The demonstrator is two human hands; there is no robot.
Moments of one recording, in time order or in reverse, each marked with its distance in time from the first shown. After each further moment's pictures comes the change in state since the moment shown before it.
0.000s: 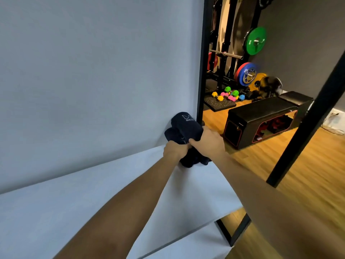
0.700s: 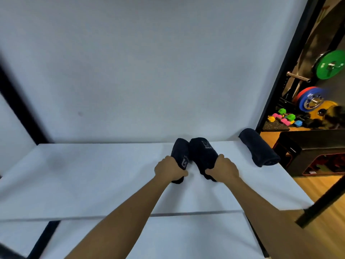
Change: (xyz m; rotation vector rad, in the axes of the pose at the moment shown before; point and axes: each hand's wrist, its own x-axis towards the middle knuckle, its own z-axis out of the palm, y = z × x) left_hand -0.134 -0.166 -0.182 0.532 0.163 -0.102; right_hand -0.145 -0.109 0.065 -0.139 -0.362 -0.097
